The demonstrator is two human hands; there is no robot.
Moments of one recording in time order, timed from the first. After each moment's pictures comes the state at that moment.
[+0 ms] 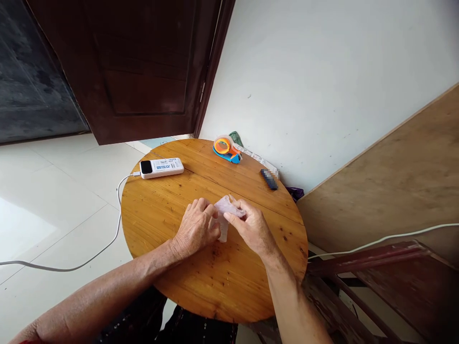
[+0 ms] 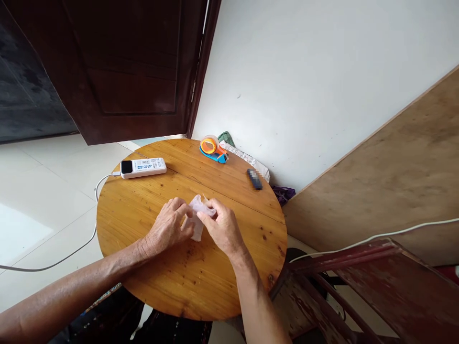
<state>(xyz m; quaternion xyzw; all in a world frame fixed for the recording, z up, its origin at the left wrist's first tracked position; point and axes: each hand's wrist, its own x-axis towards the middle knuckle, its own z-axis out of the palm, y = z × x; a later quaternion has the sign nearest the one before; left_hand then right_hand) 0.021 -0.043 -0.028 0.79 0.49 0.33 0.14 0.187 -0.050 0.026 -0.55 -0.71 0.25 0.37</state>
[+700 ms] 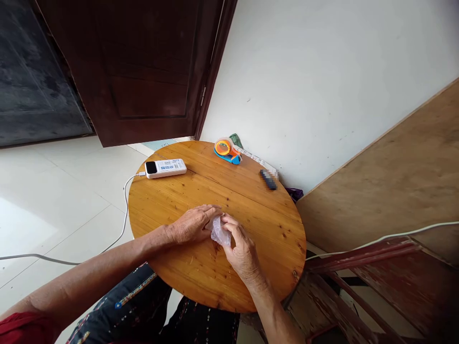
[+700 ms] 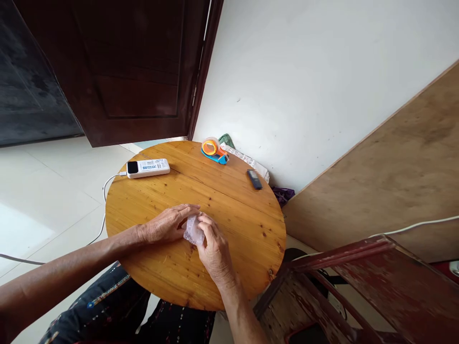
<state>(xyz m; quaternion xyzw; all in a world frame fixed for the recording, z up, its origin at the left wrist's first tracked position) -0.011 -0.024 -0.035 0.88 0.29 0.27 0.27 0.175 -0.095 -0.040 -0.45 -0.79 0.01 0.41</state>
